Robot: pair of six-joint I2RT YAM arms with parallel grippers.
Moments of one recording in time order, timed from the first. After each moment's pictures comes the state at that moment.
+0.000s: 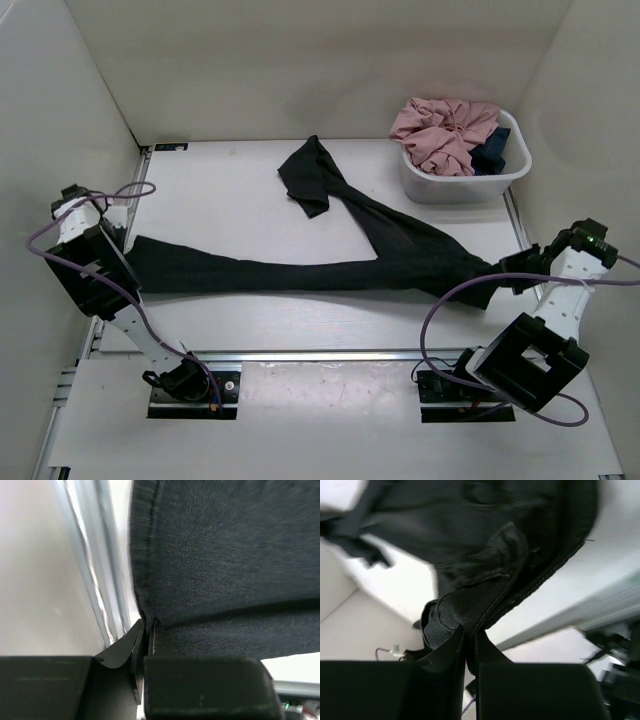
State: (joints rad) left arm 0.62 1.91 1.50 -0.99 -0.01 0.63; right arm -0.65 1.22 1.07 -1.23 -0.54 0.56
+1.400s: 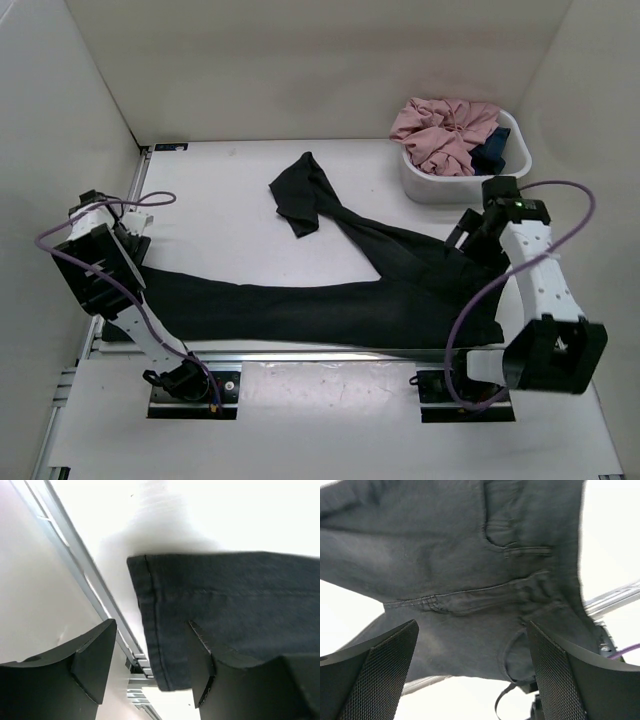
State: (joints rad) left arm 0.56 1.87 1.36 -0.90 -0.03 0.82; right arm -0.05 1.25 1.19 -1.18 0.09 0.55
